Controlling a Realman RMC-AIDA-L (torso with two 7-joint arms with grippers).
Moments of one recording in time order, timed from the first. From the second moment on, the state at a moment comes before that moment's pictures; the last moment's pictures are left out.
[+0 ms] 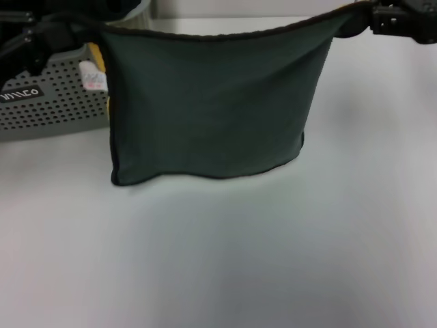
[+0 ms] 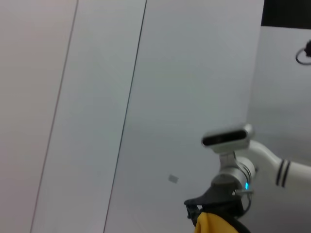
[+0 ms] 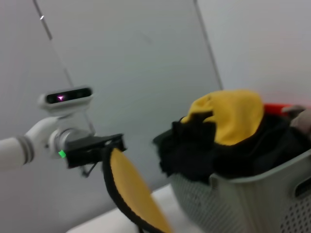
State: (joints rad) left arm -0.42 -1.84 0.80 0.76 1.40 1.93 -1.53; right arm 0.65 1.81 -1.09 -1.05 -1.52 -1.67 2.02
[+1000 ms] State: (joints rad) left arm -0.44 -1.84 0.77 0.80 1.43 1.94 -1.58; right arm 0.85 1.80 -0.98 -1.09 -1.77 -1.78 2.03
